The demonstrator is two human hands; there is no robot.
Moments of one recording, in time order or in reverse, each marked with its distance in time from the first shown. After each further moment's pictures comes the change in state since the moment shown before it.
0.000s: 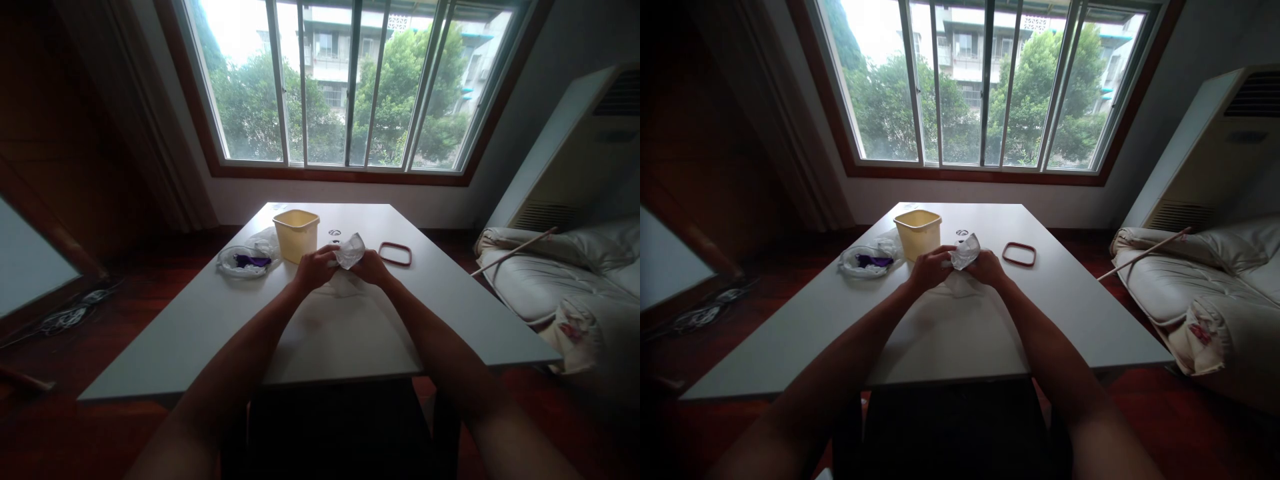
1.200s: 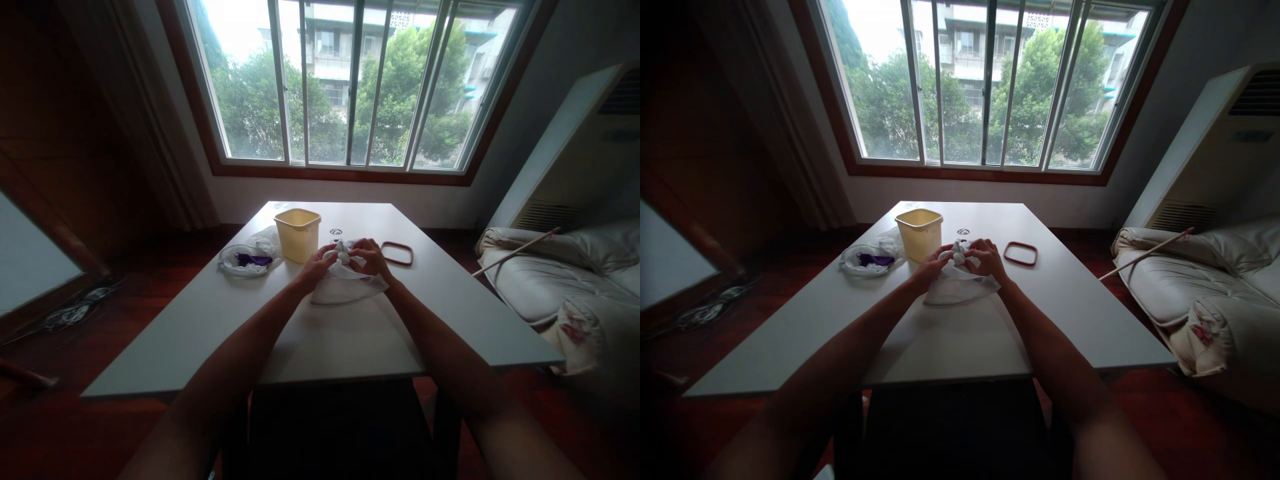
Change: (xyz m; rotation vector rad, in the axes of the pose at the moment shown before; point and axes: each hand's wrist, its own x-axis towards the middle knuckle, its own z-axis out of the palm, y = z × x) left_hand 0.002 -0.011 0.023 -1.308 -0.042 -0.572; right_hand 0.005 0.016 0.007 -0.096 0.213 -0.380
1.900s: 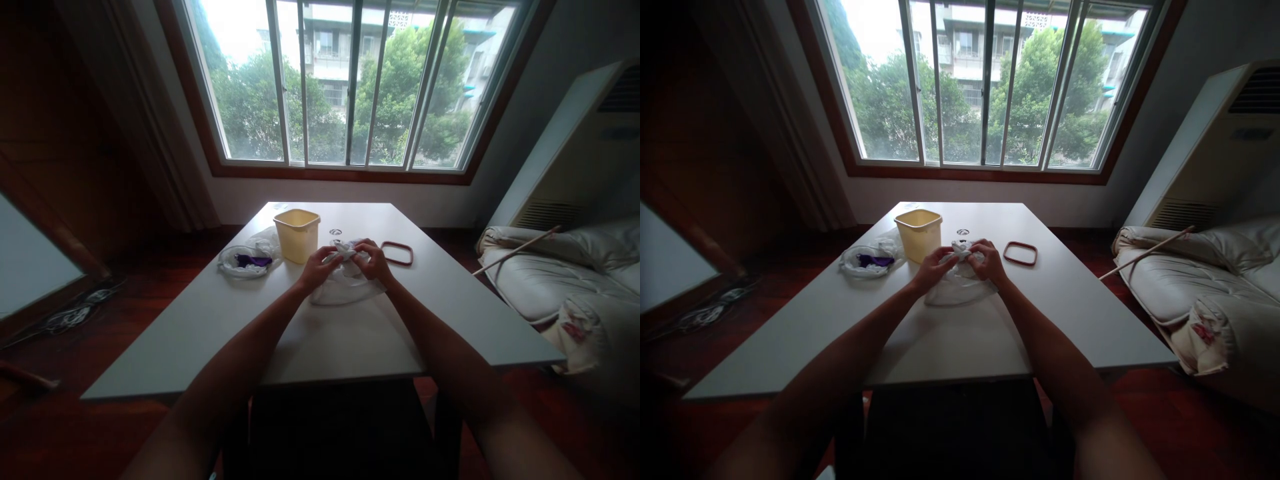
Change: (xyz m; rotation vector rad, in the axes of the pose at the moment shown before) left_hand -0.001 -0.001 0.004 0.460 0.101 0.307; right_hand 0.001 -0.012 -0.004 0.340 0.111 0.250
